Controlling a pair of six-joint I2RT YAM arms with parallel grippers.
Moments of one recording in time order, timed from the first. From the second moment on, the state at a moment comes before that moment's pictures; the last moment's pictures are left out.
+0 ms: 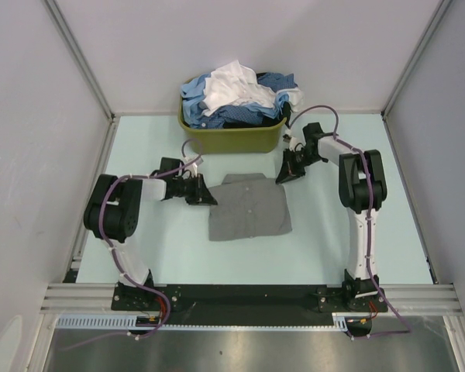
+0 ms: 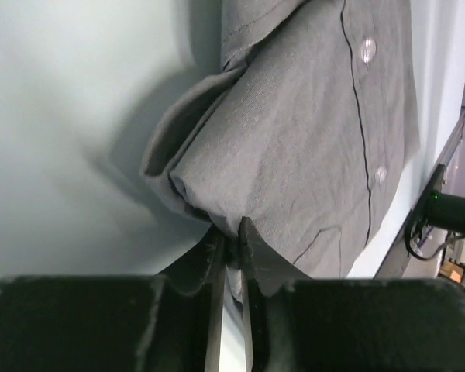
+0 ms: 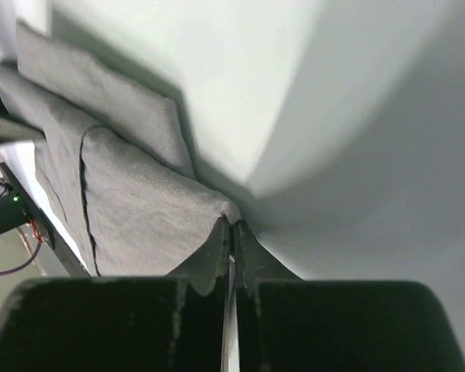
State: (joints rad) left arm -0.18 1.86 0.89 0.01 0.79 -0.29; right arm 0.17 2.27 1.66 -0.68 -0.74 0.03
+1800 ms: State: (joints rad) left arm -0.21 1.79 1.10 -0.18 0.90 0.05; right arm 0.08 2.20 1.75 -0.73 -0.88 -0.14
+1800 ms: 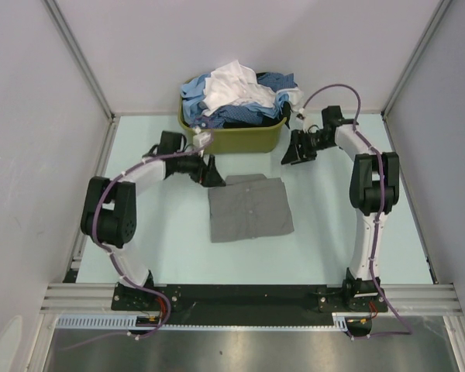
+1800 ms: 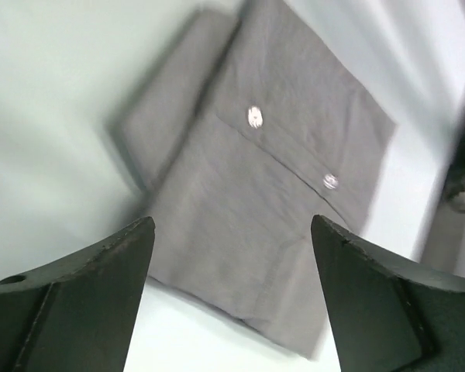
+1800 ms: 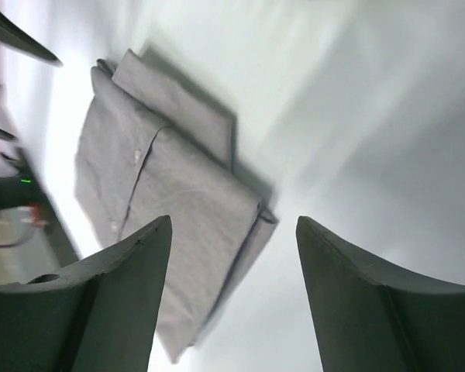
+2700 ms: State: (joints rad) left arm -0.44 2.36 1.99 -1.01 0.60 1.00; right arm 0.05 2.20 1.65 -0.84 -0.83 -0.22
